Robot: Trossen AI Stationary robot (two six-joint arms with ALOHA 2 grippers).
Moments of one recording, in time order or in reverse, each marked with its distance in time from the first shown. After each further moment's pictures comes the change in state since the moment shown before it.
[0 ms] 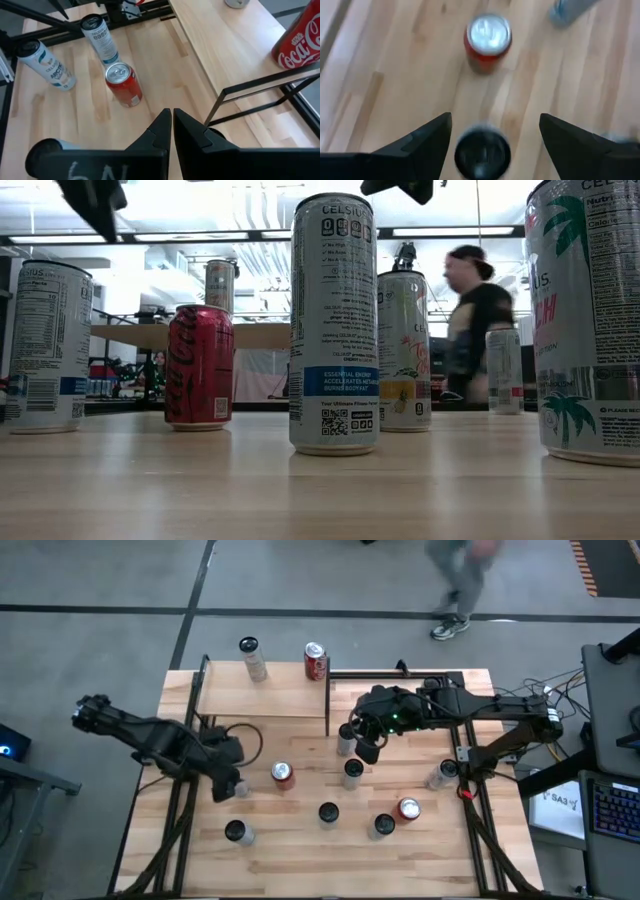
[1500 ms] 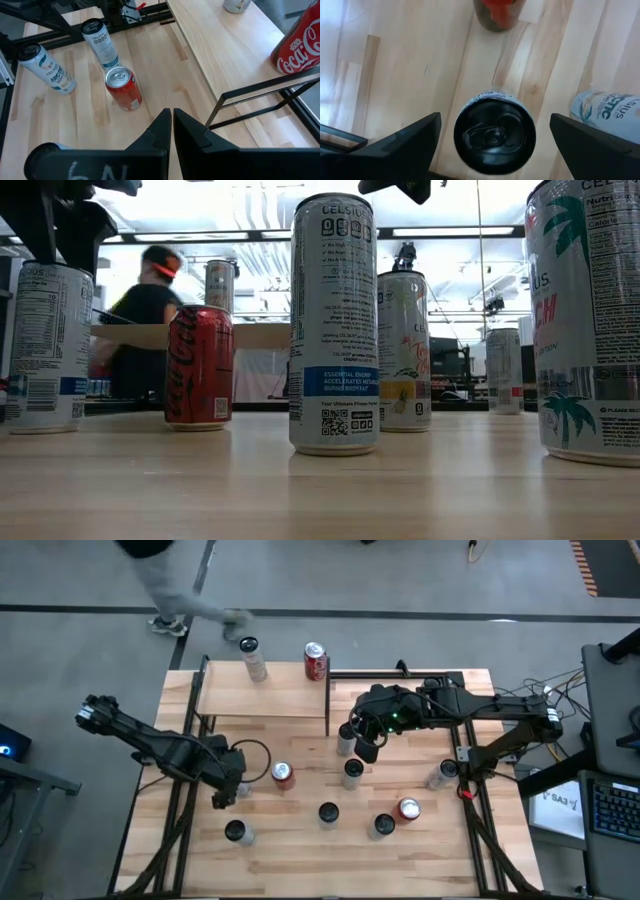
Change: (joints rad) left arm -0.033 0.062 -0.129 -0.007 0.028 -0.020; right arm -0.001 0.002 0.000 0.019 0.000 -0.008
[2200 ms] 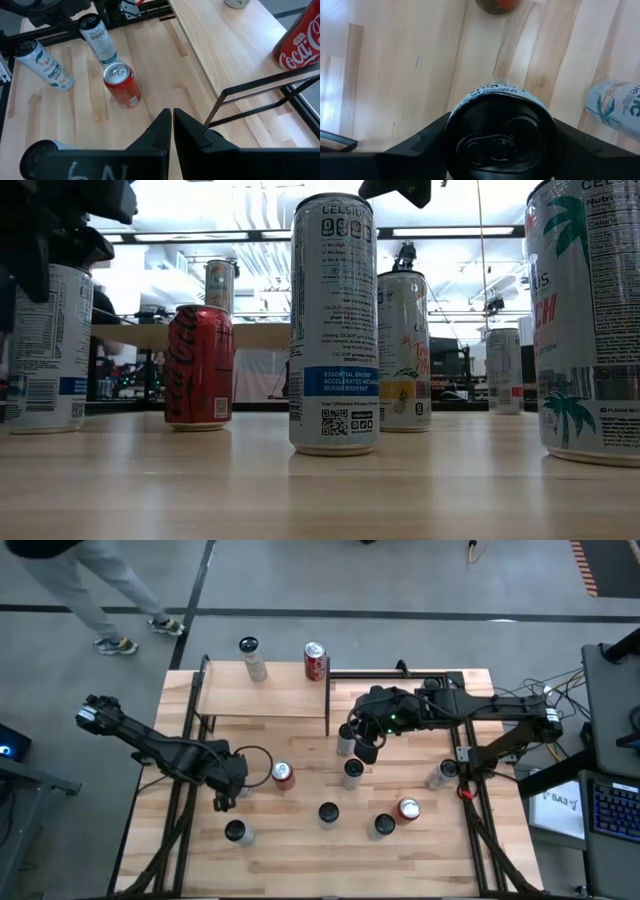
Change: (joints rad) left arm -0.004 -0.003 -0.114 0.076 0.019 0.022; right arm 0.000 0.000 -0.022 0.008 0.000 0.001
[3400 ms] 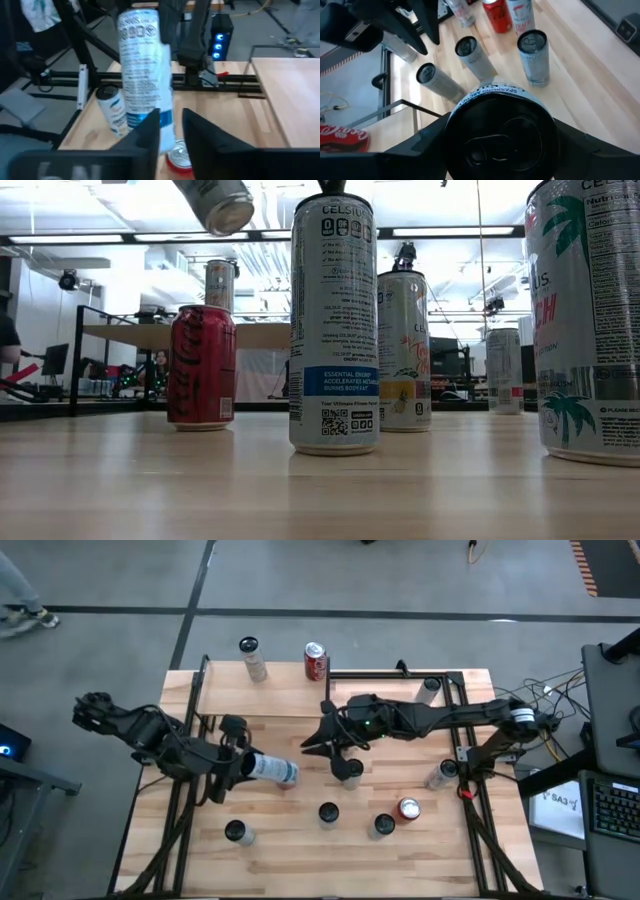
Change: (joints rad) left arm -0.003 -0.022 0.442 0.192 -0.184 0.812; right arm 0.005 0.190 -0.044 0.596 -0.346 -0.210
